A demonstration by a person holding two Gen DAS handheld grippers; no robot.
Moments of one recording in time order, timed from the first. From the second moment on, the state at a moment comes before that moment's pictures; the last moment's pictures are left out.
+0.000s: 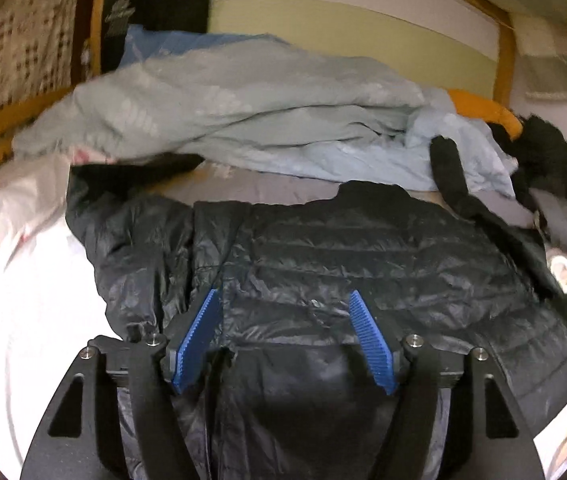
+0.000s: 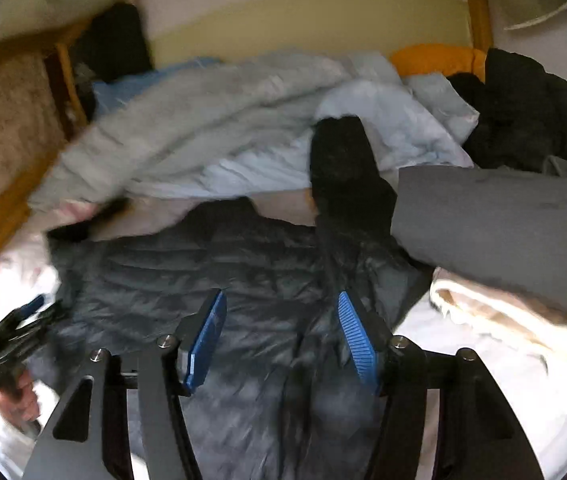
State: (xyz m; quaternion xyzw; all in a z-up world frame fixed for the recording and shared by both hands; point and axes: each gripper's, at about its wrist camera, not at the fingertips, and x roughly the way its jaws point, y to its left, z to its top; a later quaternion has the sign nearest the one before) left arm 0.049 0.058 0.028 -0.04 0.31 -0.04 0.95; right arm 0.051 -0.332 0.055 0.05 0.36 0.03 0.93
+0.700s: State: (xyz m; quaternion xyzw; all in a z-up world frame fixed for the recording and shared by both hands) left arm 0.054 0.072 0.025 -0.07 0.34 -0.06 0.94; right arm 0.101 -0.317 0.008 -0.08 0.43 -0.09 0.90
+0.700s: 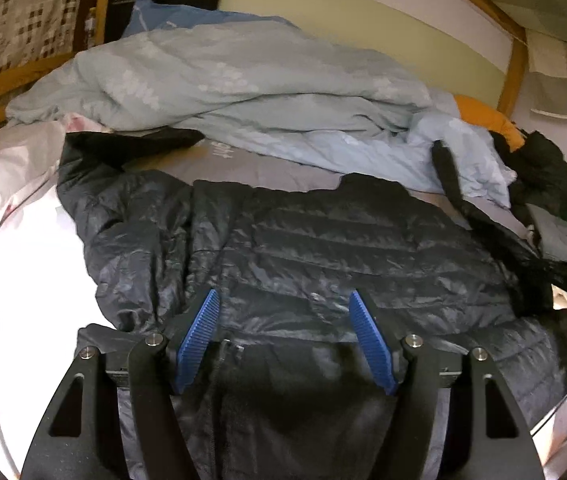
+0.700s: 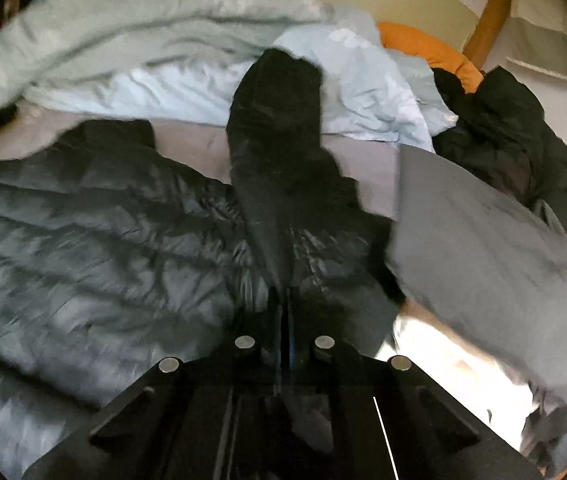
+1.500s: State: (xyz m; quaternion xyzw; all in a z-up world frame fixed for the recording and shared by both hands) left arm 0.071 0.030 -0.018 0.02 0.38 -0.06 0.92; right arm 0.108 -0.280 0.022 -0.15 0.41 -0.04 0.90
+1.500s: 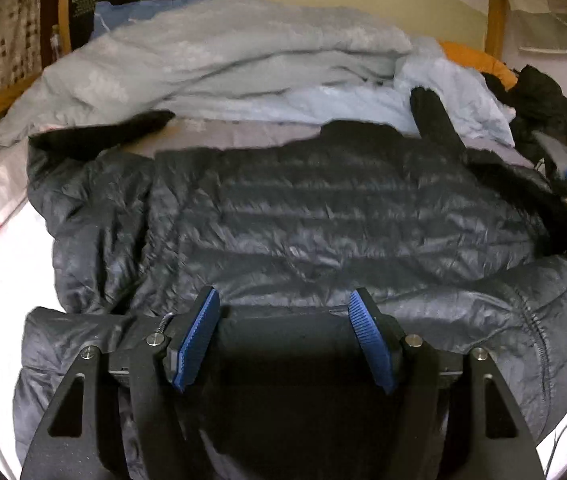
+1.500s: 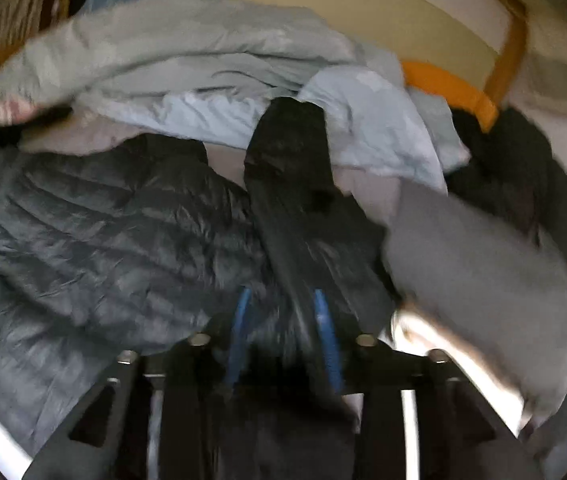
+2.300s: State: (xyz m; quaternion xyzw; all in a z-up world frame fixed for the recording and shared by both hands) left arm 0.069 0.021 -0.020 0.04 0.38 -0.06 0.92; right arm 0.096 -0.286 0.020 -0.13 0.39 -0.05 0.91
